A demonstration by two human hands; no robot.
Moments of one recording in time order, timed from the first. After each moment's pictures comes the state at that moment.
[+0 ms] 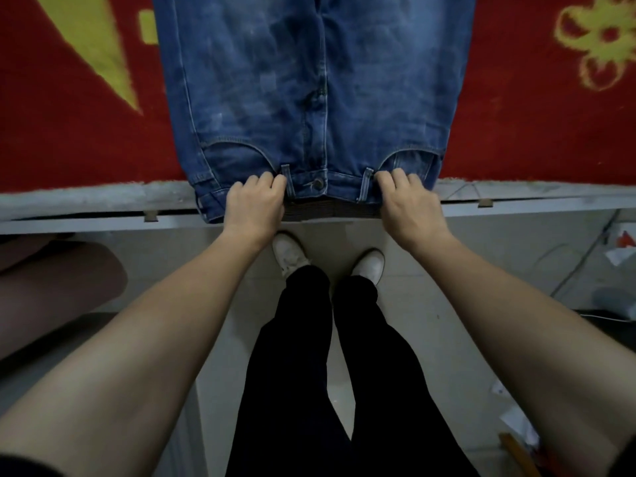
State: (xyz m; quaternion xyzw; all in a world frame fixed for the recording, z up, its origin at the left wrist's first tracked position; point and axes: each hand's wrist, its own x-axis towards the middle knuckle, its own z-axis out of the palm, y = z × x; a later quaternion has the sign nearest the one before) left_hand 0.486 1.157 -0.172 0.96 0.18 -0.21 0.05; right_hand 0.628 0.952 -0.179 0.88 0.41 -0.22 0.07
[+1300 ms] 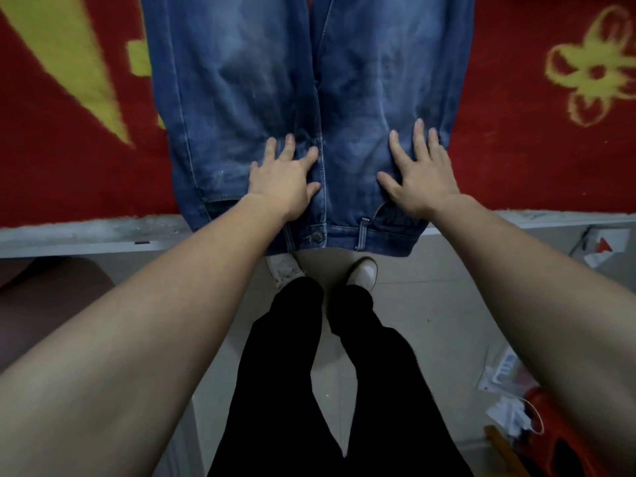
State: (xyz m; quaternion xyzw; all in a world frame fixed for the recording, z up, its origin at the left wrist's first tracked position) left_hand 0.587 1.191 -0.185 0.89 0.22 -0.36 0.19; right_hand 0.724 0.991 -0.195 0.87 0.31 -0.36 0.10
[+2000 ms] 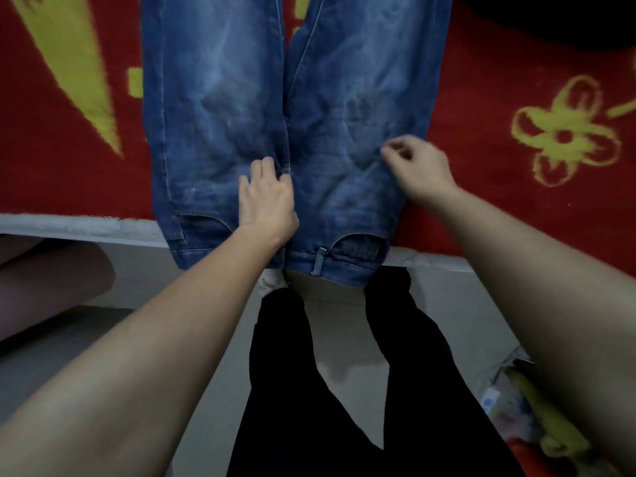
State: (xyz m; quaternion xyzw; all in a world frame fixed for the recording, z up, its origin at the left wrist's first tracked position) left_hand 0.630 1.139 -0.153 0.89 0.32 -0.30 0.07; right_hand 0.820 0.992 -0.175 0.88 0.19 -0.37 -0.21
